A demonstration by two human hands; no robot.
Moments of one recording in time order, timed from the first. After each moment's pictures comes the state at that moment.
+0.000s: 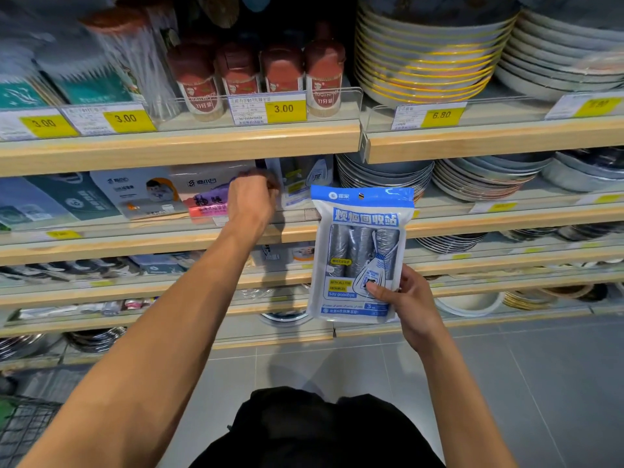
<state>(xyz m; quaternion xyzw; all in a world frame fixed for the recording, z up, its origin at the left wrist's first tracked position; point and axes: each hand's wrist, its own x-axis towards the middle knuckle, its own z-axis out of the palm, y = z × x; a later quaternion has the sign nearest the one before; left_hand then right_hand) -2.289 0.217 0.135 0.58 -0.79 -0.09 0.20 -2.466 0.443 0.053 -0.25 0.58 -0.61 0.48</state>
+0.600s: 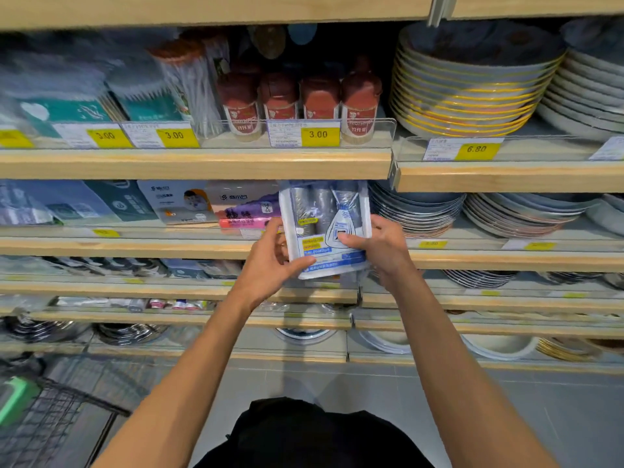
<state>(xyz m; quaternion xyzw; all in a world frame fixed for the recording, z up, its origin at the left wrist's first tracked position) -2.244 0.282 0.105 0.44 -0.68 -0.49 0.32 -2.451 0.315 0.103 -0.34 0.58 -0.56 0.48</state>
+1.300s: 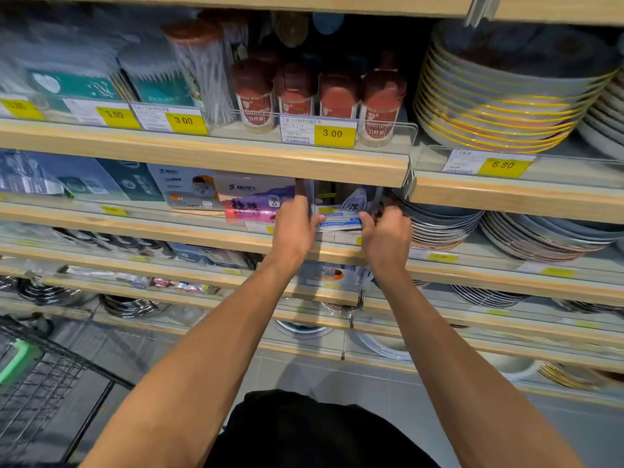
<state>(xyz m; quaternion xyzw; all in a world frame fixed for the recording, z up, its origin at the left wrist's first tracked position) -2.308 0.225 0.111 0.63 -0.72 -0.18 0.24 -2.449 0.275 0.102 -0.42 0.81 -0.38 0.15</state>
